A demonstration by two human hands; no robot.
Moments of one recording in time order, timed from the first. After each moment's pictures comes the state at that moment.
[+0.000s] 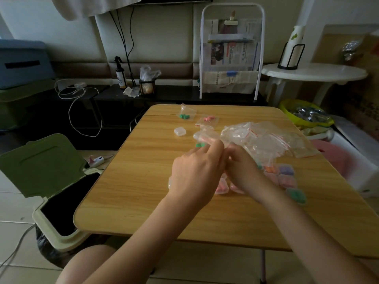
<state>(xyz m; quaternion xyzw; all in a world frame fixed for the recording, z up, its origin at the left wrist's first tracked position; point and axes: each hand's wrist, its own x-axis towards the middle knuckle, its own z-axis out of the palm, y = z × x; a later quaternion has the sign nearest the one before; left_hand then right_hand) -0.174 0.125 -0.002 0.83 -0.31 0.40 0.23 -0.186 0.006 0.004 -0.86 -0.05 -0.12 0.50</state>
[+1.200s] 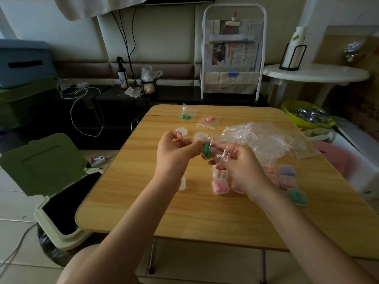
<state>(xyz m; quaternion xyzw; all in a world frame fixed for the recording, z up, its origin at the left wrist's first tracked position) -0.148 0.144 0.009 0.60 -0.08 0.00 0.80 -0.178 0.001 -0.011 -0.78 0.01 -0.11 0.62</state>
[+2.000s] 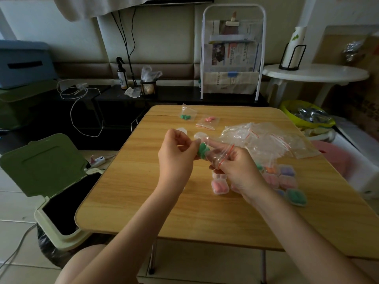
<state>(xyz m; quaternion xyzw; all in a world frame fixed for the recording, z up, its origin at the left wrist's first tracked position) -0.149 0.137 0.001 0.72 -0.06 0.11 0.69 -0.179 0.008 -0.012 -0.75 0.00 -0.09 0.66</state>
